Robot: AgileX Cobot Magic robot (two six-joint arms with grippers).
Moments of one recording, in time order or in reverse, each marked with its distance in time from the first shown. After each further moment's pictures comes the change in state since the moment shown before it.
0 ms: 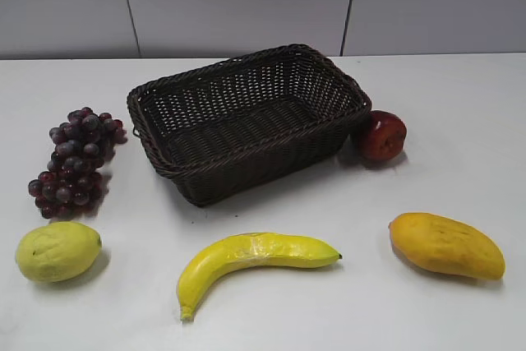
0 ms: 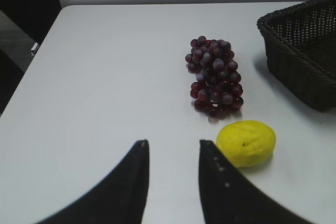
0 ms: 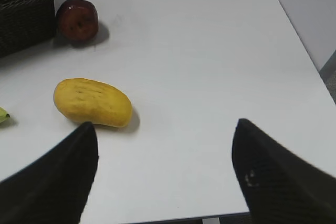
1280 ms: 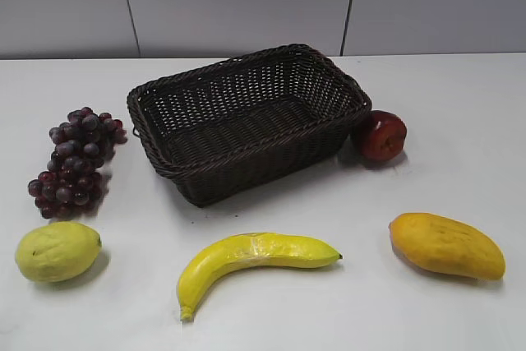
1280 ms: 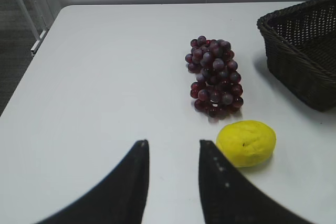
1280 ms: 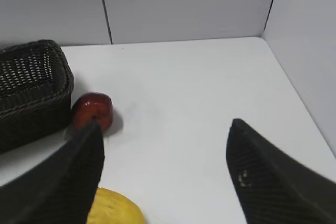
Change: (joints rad) left arm 0.000 0.000 0.000 0.000 0.000 0.000; right arm 0.000 0.509 -0.026 0.000 -0.563 0.021
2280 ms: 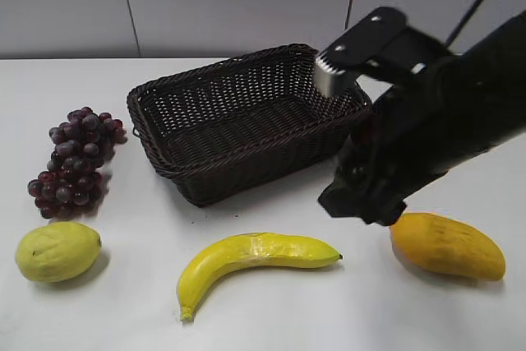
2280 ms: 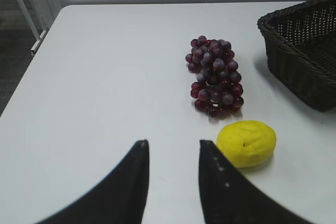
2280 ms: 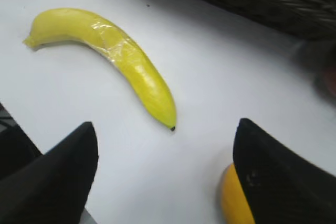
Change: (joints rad) left arm 0.000 0.000 0.000 0.000 0.000 0.000; right arm 0.610 0.924 -0.400 0.263 0.147 -0.518
